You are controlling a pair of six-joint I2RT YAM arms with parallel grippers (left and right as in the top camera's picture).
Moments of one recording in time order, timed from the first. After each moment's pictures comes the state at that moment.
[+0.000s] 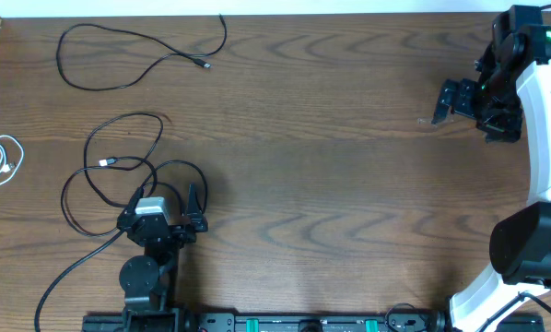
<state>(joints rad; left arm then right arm) 0.03 0.01 0.02 -0.12 0.00 -0.08 -0.10 1.88 1.87 -1.50 -0.07 0.28</state>
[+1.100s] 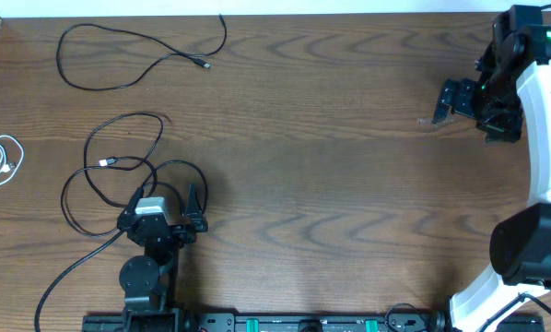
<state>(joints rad) 0.03 0.01 0.02 -0.12 0.00 -0.08 -0.09 1.86 1.87 -1.50 -0.07 0.28</state>
